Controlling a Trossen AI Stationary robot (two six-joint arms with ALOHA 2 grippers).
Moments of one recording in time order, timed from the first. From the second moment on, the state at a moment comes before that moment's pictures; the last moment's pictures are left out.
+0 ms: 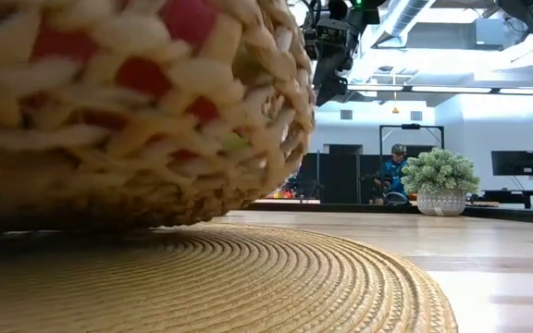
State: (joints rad) left arm -0.05 1.11 0.68 -1.07 0.06 -0.99; right arm -0.61 1.92 2.03 -1.33 -0.42 -0.26
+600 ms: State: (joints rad) left arm -0.05 1.21 0.66 -0.98 0.02 -0.92; right arm -0.61 1.92 2.03 -1.33 -0.42 -0.26
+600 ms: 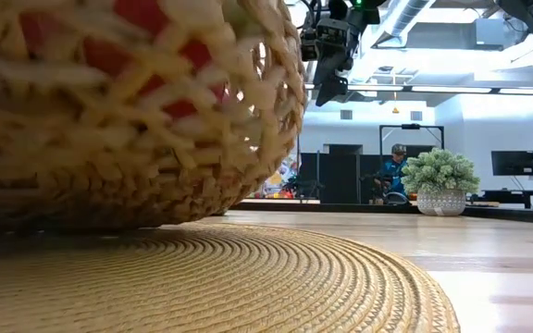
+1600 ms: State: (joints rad) left arm 0.03 1.22 1.21 -1.29 -0.27 -0.83; right arm -0.62 1.91 2.03 -1.34 -0.42 -0.26
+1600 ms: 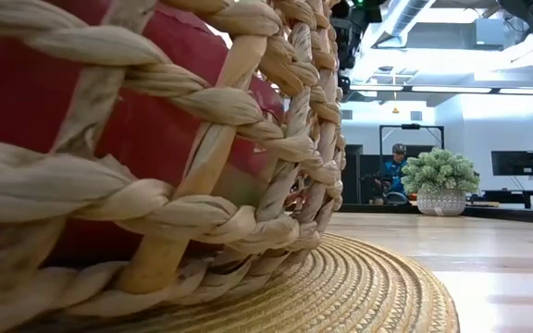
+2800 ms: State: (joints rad) left arm -0.24 1.58 1.60 -1.20 0.12 -0.50; right arm -0.61 1.61 2.03 -1.52 -0.42 -0.20
